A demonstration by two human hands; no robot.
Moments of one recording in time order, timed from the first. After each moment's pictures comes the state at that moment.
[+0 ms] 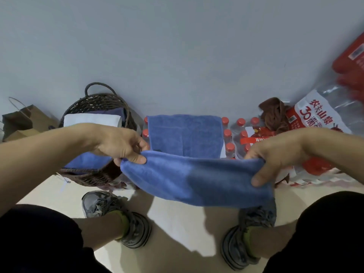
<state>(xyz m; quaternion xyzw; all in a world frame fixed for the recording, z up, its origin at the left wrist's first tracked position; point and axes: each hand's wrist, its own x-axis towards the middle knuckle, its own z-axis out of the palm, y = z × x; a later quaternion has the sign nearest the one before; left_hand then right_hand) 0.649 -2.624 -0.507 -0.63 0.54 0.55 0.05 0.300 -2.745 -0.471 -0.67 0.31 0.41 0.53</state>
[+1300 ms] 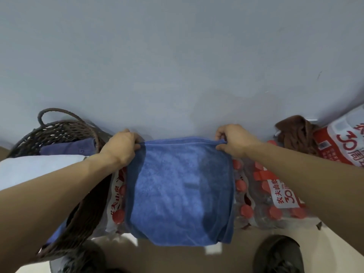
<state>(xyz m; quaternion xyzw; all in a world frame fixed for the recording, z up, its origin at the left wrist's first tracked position) 0.689 -2.783 -0.647 -0.78 0.60 0.15 -0.02 0.382 -2.914 -0.639 -0.83 0.49 0.01 0.26</state>
